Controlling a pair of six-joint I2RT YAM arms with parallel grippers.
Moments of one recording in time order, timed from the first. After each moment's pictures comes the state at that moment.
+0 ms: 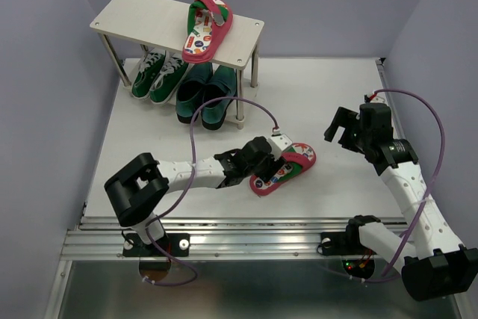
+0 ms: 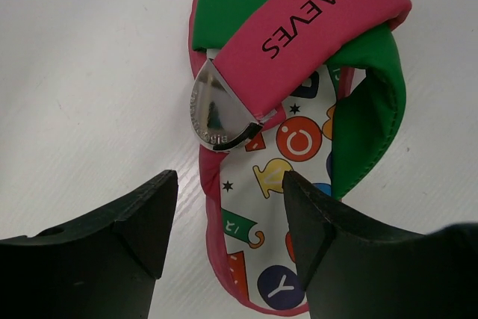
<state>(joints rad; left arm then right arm) -1.04 1.60 0.89 0.08 -0.13 -0.04 0.16 0.95 0.95 -0.70 0.12 0.48</state>
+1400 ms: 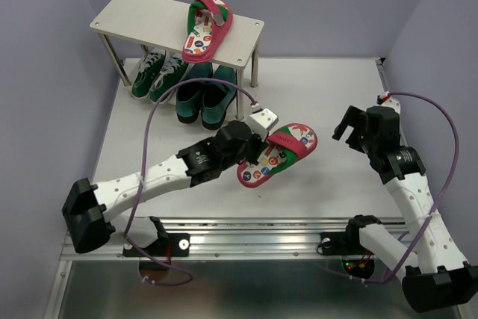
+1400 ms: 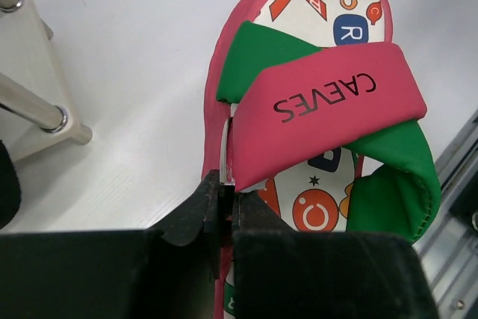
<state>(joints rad) -1.03 1.32 1.01 -0.13 -0.18 -0.13 0.16 0.87 0.95 -0.71 0.24 0.49</state>
